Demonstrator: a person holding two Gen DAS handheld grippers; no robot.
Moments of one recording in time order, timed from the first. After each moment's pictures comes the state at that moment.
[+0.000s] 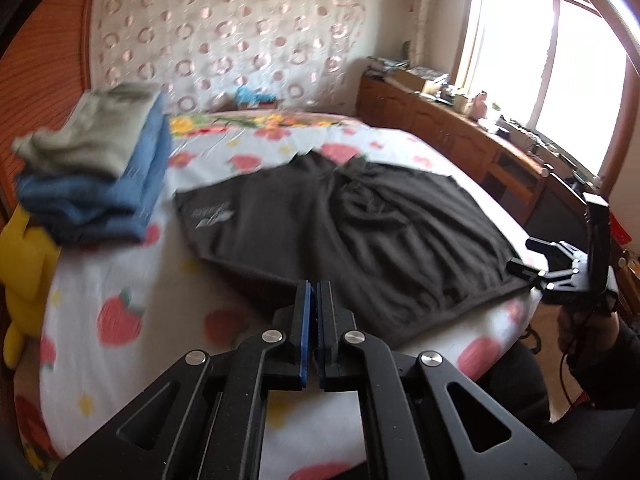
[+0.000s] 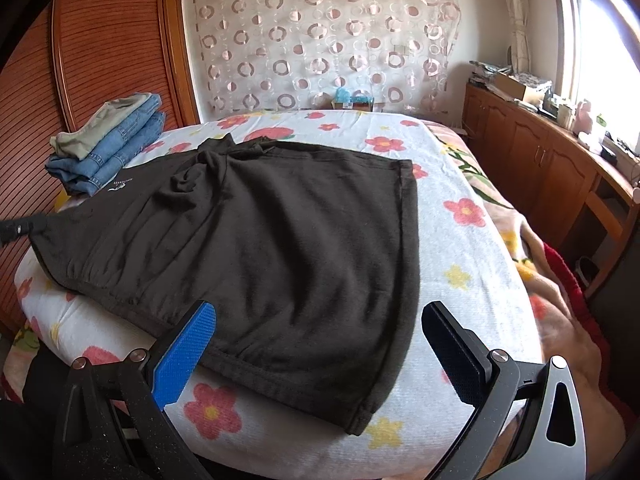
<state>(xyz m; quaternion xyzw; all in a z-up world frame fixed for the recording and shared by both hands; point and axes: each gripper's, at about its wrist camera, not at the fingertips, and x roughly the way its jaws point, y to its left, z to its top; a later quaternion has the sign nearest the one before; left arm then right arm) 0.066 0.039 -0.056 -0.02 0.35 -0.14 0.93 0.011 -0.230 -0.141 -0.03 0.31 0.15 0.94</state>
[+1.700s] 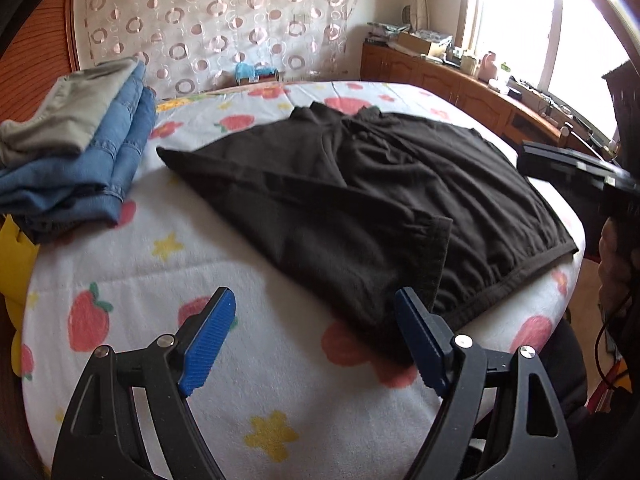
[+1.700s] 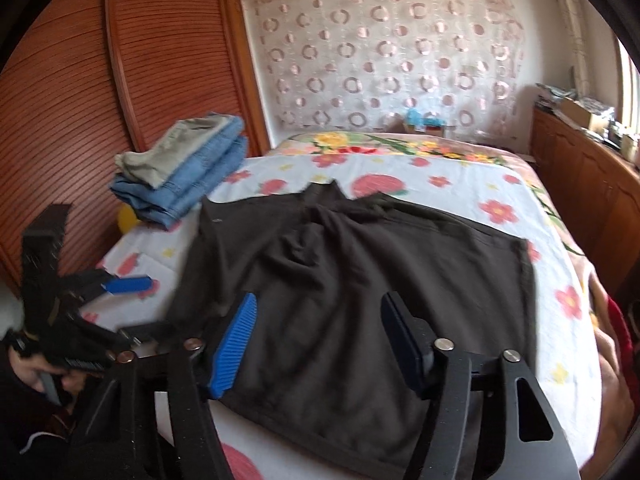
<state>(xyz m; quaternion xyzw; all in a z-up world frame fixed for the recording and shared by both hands) 0.089 0.025 -0.109 0.02 0.40 -0.11 0.91 0.034 -0.179 -0.116 -0.01 0.28 0.28 0.92</state>
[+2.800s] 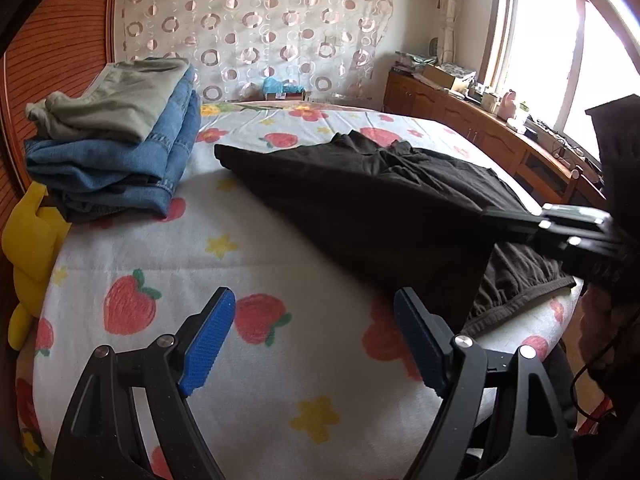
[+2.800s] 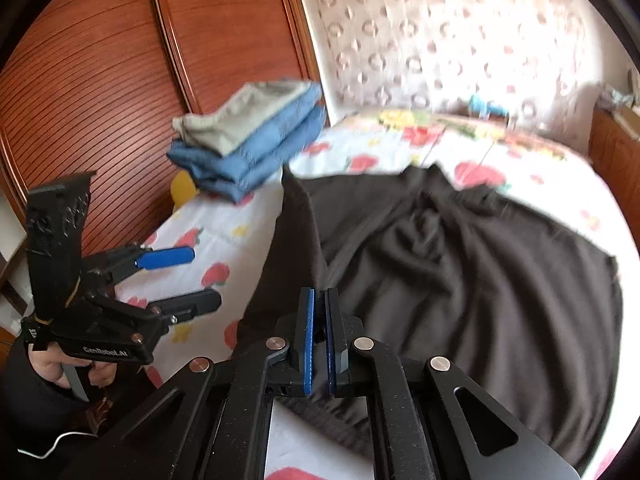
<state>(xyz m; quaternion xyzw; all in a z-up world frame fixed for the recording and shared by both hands) 0.075 0.058 -0.092 -0.03 0.36 -0.08 0.93 0.052 -0.175 -0.111 -0.04 0.30 0.36 0.88</state>
